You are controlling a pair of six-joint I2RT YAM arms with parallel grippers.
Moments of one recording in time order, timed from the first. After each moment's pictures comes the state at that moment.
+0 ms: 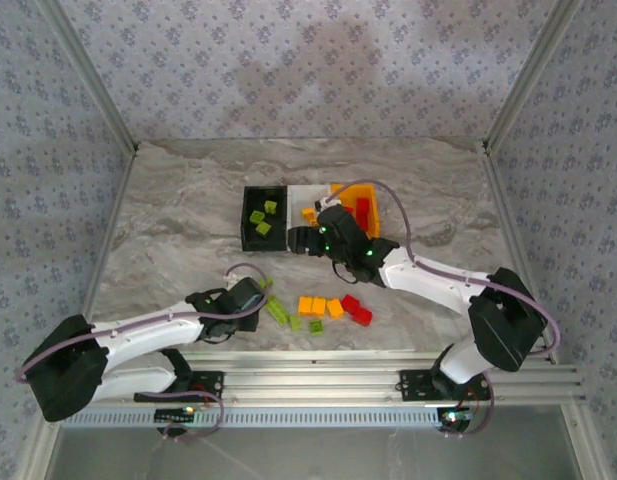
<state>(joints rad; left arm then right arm) -0.91 1.13 0.44 -0.50 -0.27 -0.76 0.82 1.49 0.97 -0.08 0.14 0.59</state>
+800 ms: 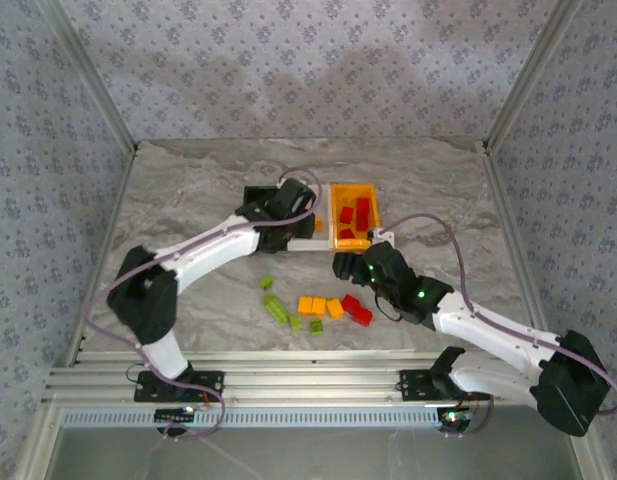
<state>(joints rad) -0.75 1.76 1.37 -0.48 -0.21 -0.55 0.80 1.02 0.59 -0.19 0.27 0.71</state>
